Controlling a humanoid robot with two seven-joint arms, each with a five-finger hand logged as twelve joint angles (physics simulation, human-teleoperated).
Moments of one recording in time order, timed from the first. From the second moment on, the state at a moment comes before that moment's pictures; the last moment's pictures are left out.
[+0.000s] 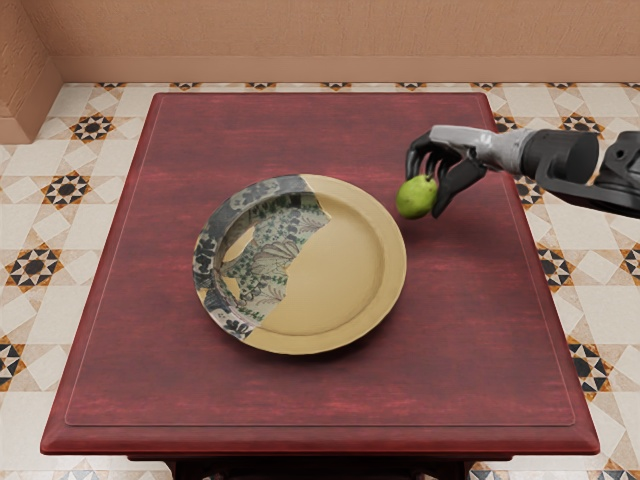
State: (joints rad) left arm -0.07 0.00 -0.20 -0.12 -0.06 -0.40 -0.06; right arm 1.22 -0.60 0.07 1.07 -0.86 0.27 0.07
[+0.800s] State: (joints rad) left arm -0.07 0.00 -0.19 -0.12 -0.06 -0.40 -0.06; right arm 1.29 -0.60 0.15 1.30 -0.79 0.26 -0.11
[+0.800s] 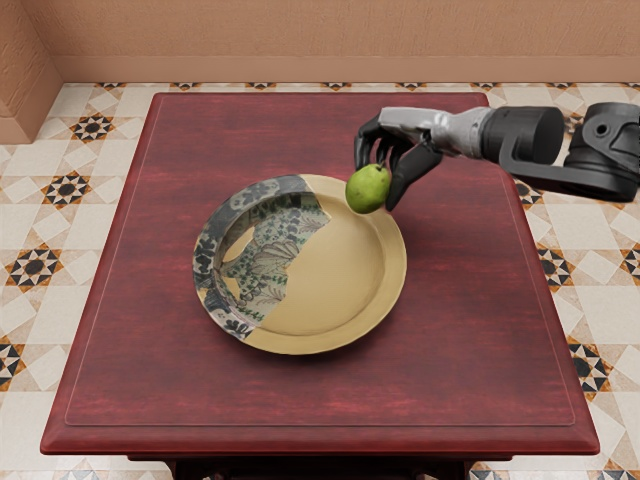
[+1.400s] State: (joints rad) left arm -0.06 0.00 -0.19 -0.12 -0.06 -0.40 -0.06; right arm 1.37 -0.43 0.14 1.29 -0.75 0.26 -0.22
